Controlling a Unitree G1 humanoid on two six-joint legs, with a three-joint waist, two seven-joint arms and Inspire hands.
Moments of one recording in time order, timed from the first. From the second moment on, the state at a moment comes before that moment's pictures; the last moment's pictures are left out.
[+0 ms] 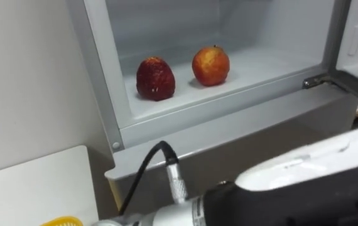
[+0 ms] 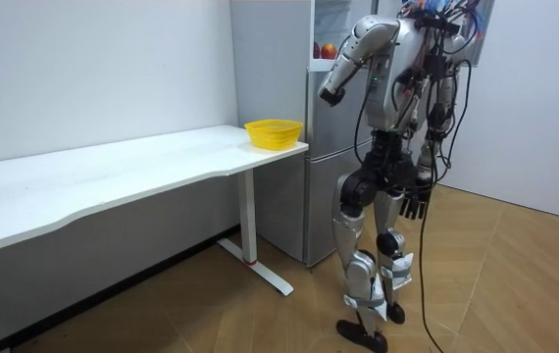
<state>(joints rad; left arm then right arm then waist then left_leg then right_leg) -0.49 0.24 -0.47 -0.59 -0.24 -0.01 -0.50 0.05 -0.31 0.19 1.32 -0.31 0.01 0.13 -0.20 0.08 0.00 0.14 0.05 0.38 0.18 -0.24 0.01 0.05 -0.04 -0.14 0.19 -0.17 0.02</state>
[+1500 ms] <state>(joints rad) 0.30 0.21 0.54 0.12 -0.20 -0.20 0.70 0.24 -0.26 -0.06 1.20 -0.35 0.05 0.07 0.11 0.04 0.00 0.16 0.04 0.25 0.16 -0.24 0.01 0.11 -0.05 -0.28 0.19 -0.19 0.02</state>
